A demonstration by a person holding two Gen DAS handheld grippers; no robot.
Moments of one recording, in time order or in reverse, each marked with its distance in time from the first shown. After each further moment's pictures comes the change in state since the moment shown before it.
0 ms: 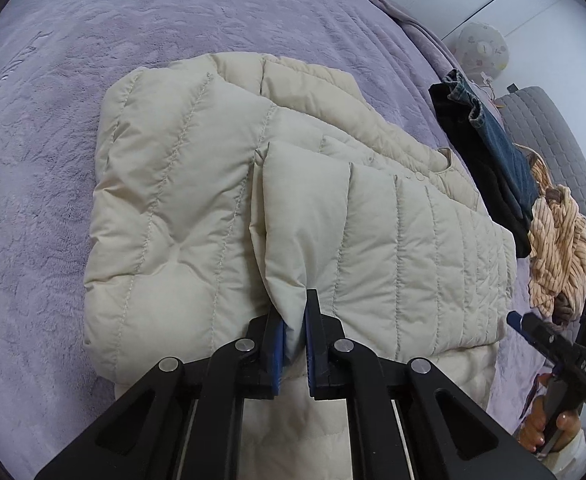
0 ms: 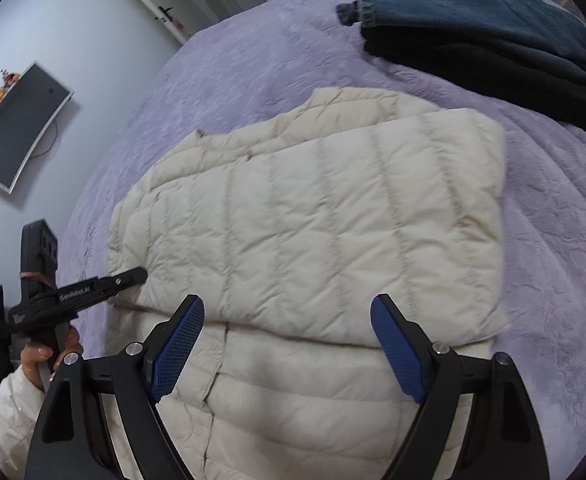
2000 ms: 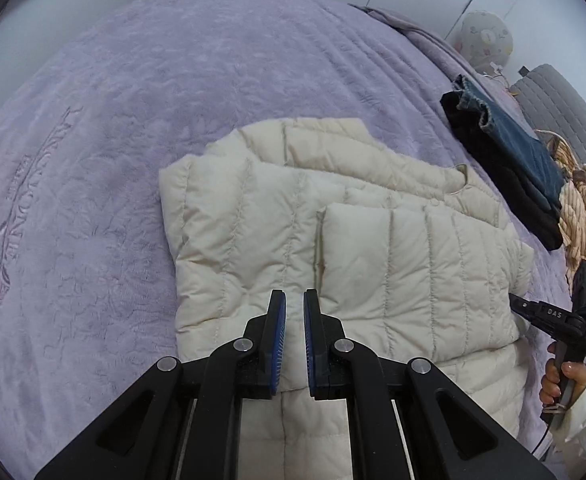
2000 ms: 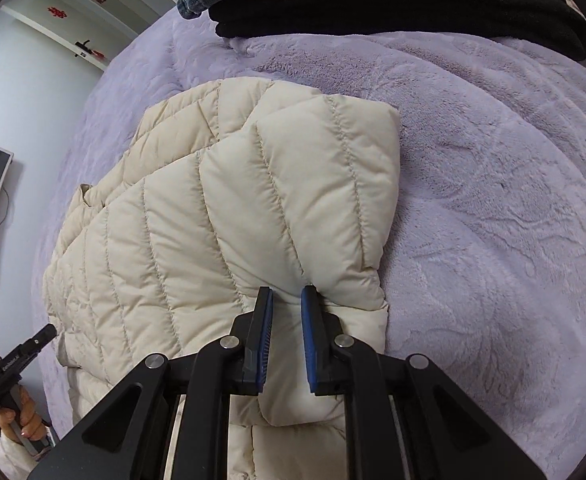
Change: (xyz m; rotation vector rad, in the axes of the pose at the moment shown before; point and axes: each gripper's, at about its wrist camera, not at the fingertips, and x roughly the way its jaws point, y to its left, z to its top) left arm -0.044 -0.026 0.017 0.141 -0.101 0.169; right arm 0.051 -0.089 0.017 0.198 0.077 -0.052
